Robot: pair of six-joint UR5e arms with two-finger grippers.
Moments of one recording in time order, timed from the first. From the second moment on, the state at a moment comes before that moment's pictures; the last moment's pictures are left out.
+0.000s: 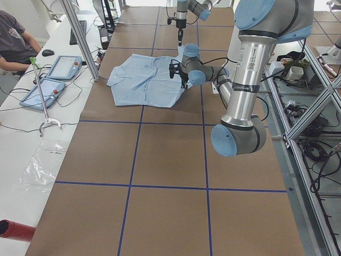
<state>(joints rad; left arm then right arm) -0.57 -1.83 -2.11 -1.80 -1.93 -1.36 0.68 -1.35 2.06 -1.29 2.09 1.32</state>
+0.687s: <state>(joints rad) -0.78 -2.04 -1.87 -1.82 -2.00 -1.34 0.96 -1.10 1.71 -1.30 2.24 1.19</state>
